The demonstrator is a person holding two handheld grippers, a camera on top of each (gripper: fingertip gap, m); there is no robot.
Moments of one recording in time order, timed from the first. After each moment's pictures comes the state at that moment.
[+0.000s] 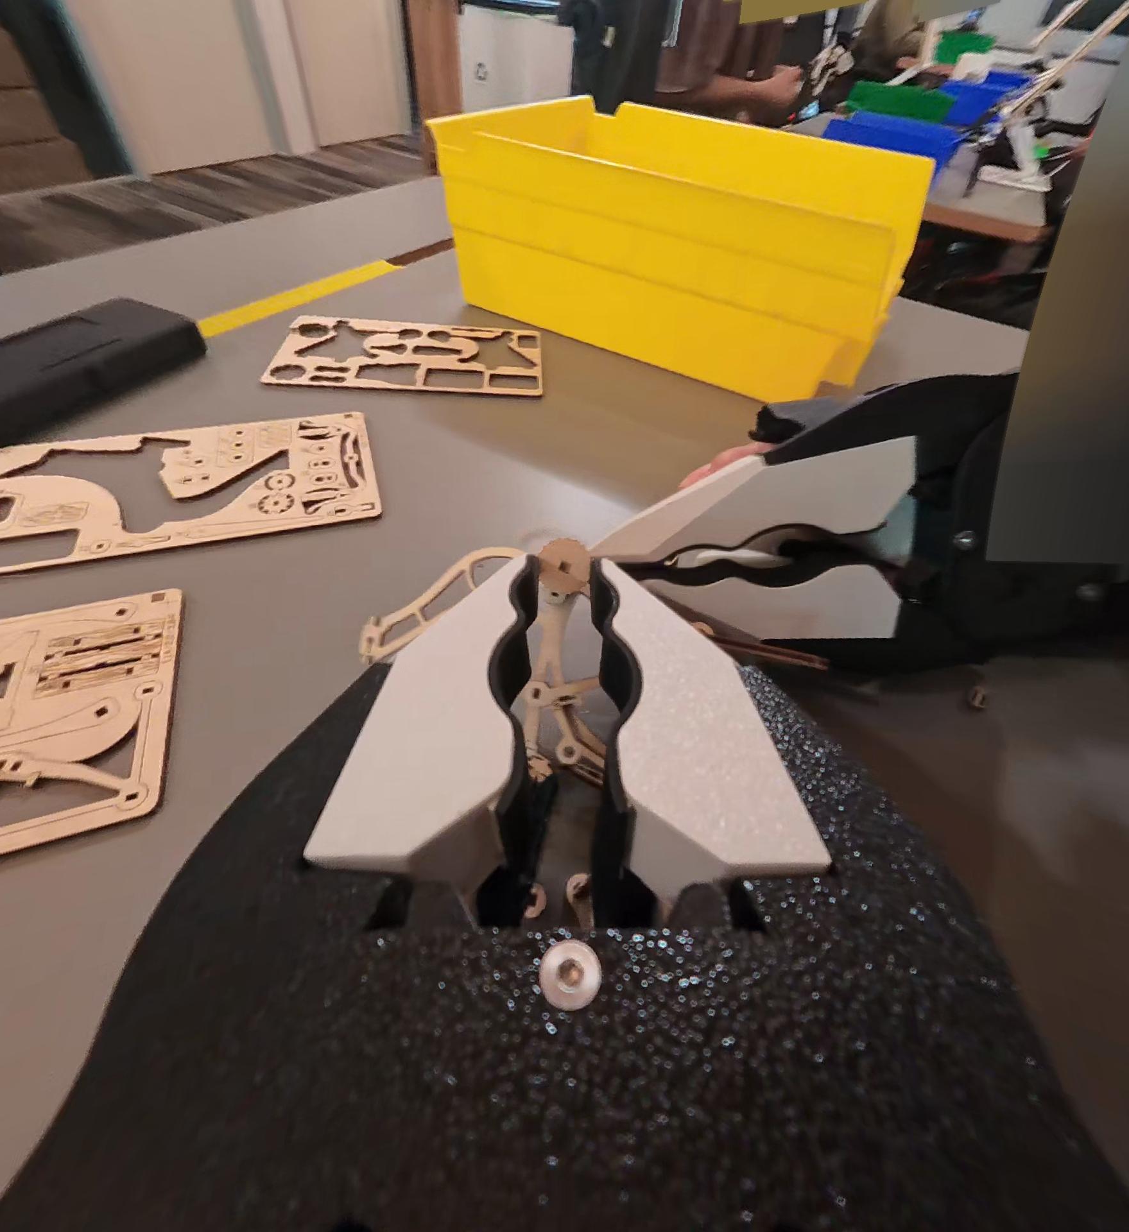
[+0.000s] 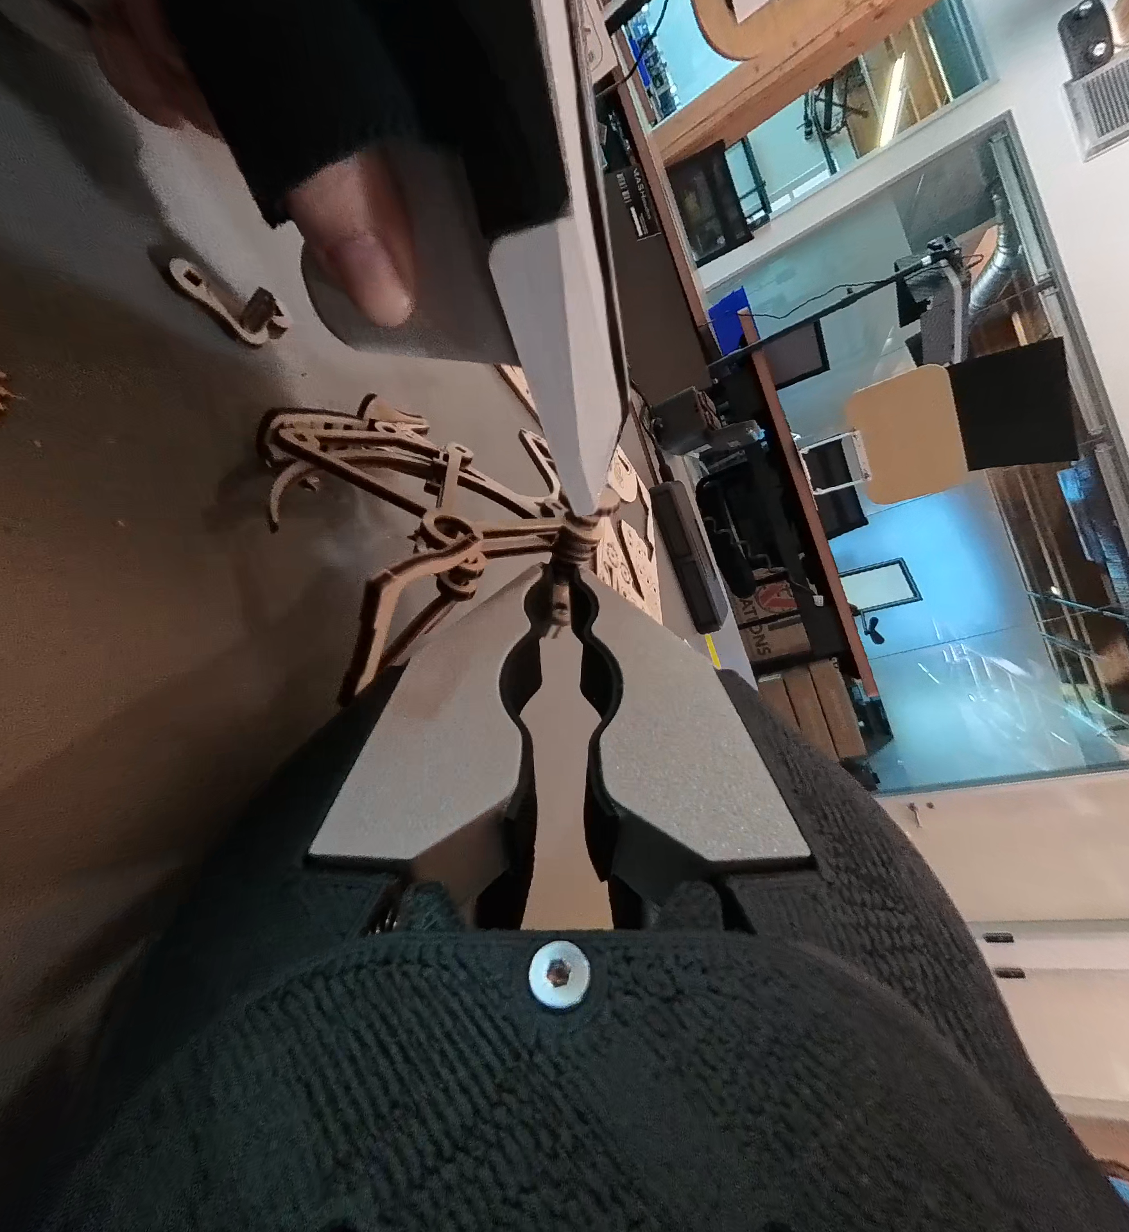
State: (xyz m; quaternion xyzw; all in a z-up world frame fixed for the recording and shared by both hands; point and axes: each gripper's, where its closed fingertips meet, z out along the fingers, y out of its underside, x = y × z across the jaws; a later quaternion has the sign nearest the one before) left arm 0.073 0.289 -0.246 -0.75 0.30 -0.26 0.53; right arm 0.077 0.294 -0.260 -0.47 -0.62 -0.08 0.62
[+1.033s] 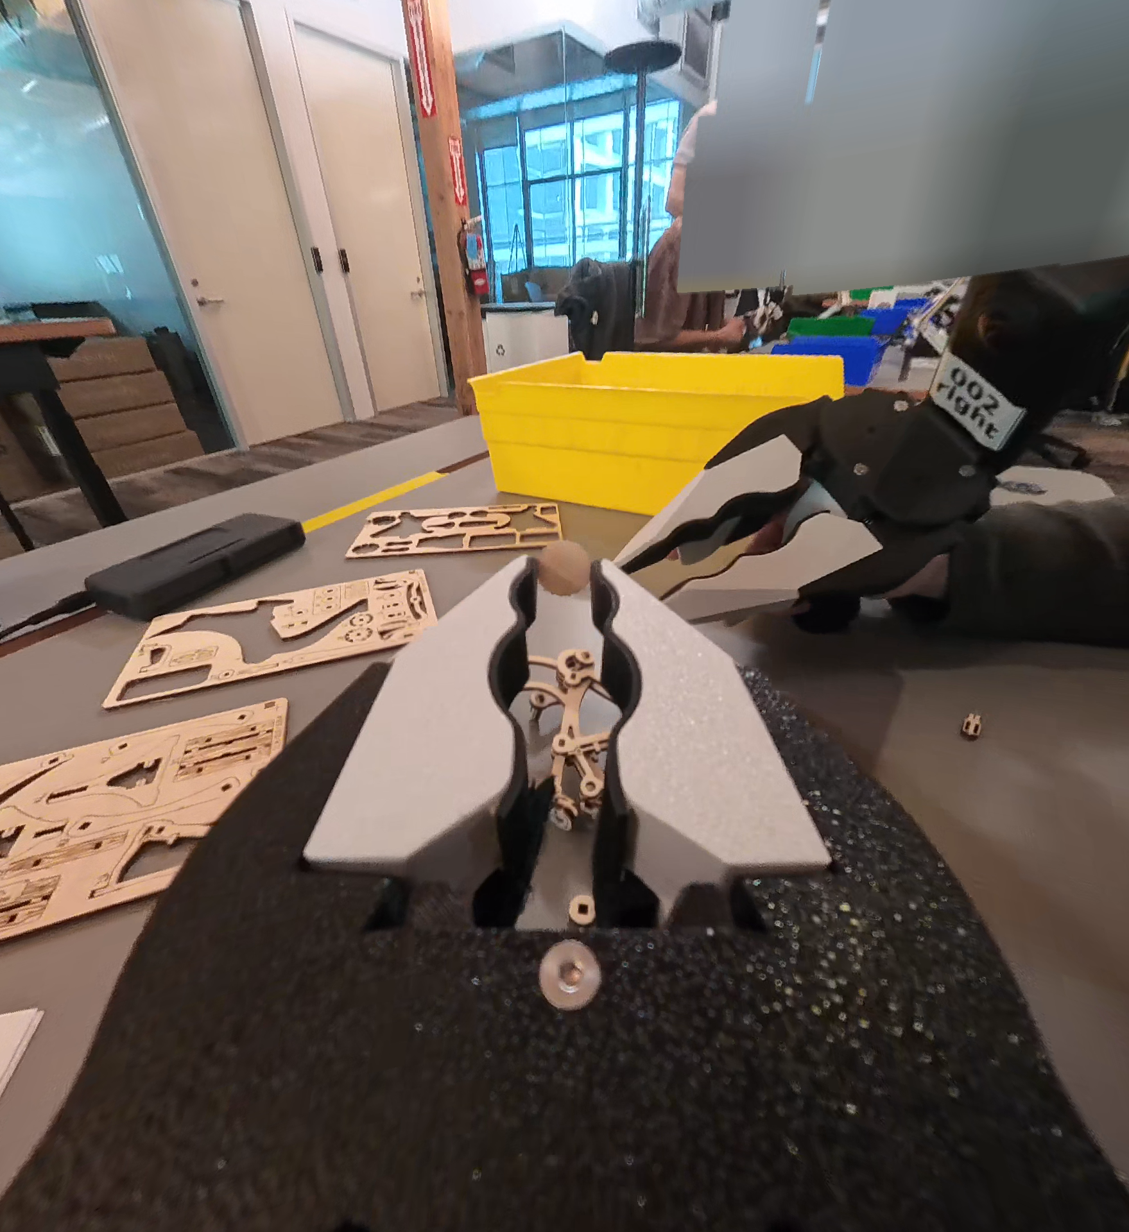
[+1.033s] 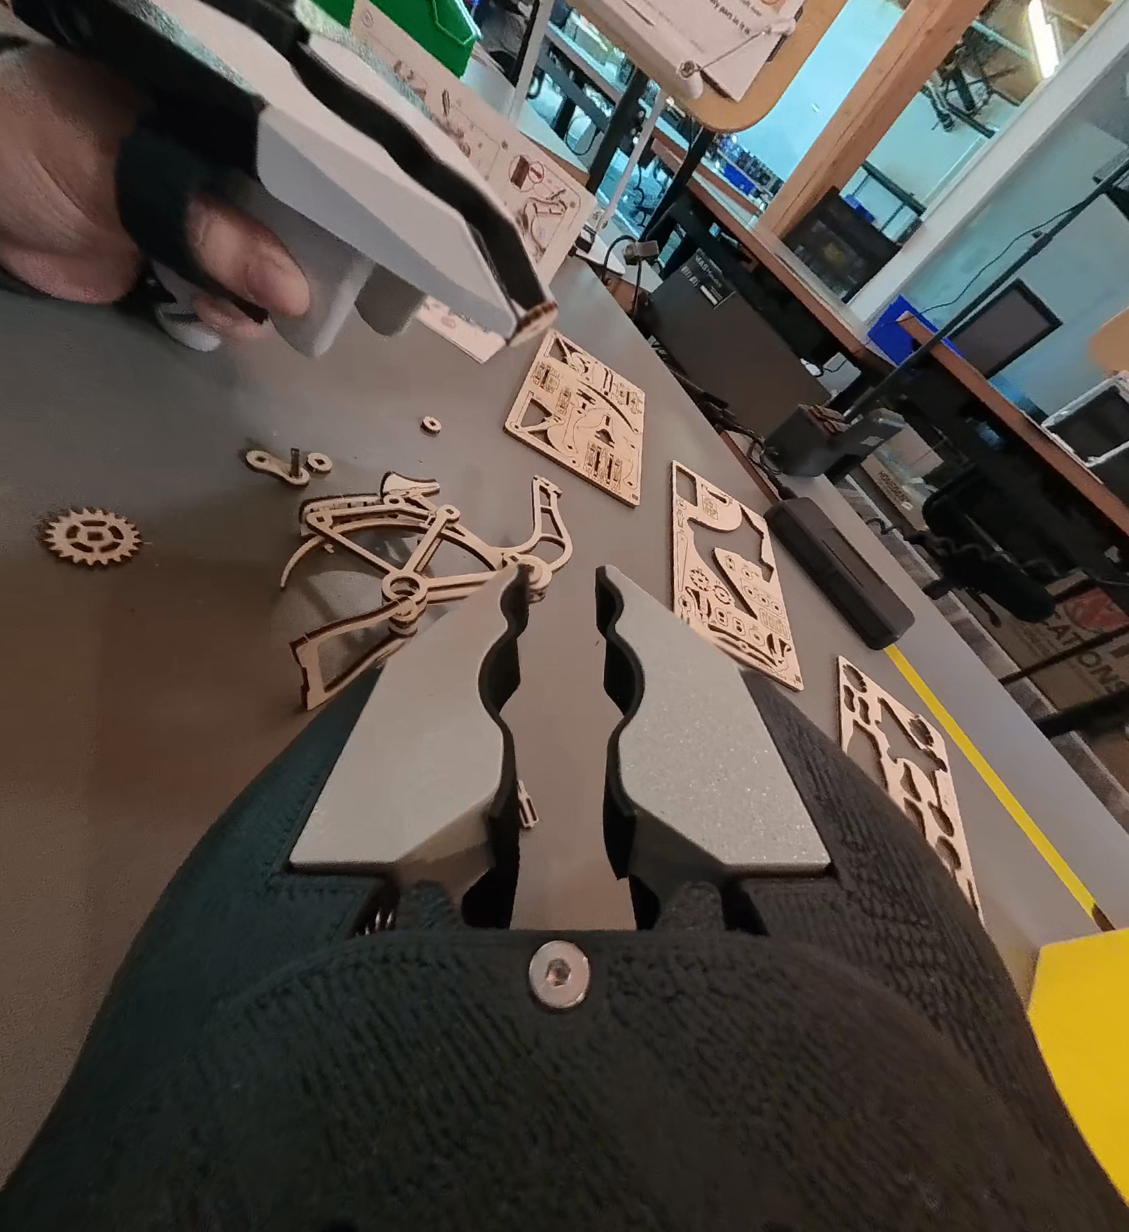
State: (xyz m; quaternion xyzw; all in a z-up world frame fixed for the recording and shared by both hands) left arm 0.047 0.274 -0.201 -0.64 0.29 -0.27 0.66; right arm 0.088 0.290 -0.243 -0.53 -0.58 0.18 0.59
